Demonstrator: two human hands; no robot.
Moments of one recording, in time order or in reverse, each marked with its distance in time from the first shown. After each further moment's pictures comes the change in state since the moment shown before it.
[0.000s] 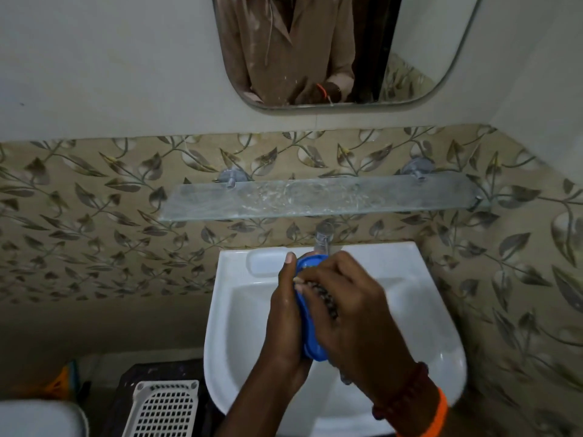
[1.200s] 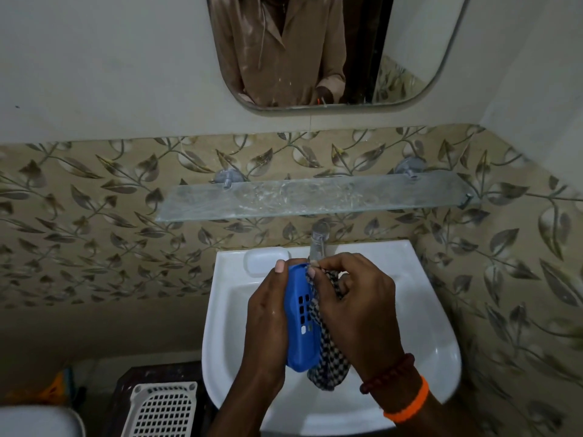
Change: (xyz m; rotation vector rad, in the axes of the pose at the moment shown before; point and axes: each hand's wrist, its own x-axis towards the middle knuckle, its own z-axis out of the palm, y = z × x) left_hand -0.009 0.002 -0.015 0.276 0.105 0.275; right_hand 0.002 0.014 0.011 0.137 0.206 0.244
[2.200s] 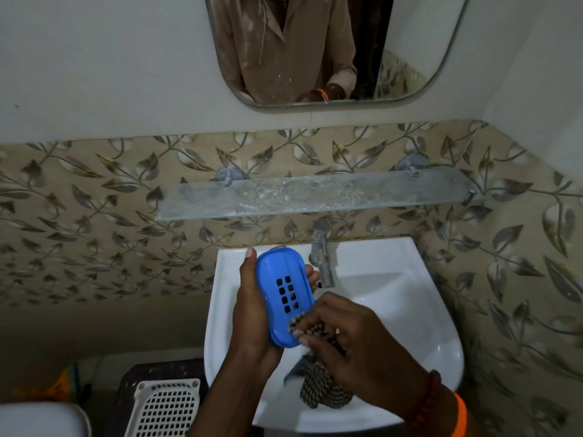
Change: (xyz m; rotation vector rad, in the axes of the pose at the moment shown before) left_hand 0.016 0.014 -0.011 -0.318 0.067 -0.285; right_hand -0.028 0.024 -0.019 0.127 -0.643 -0.143
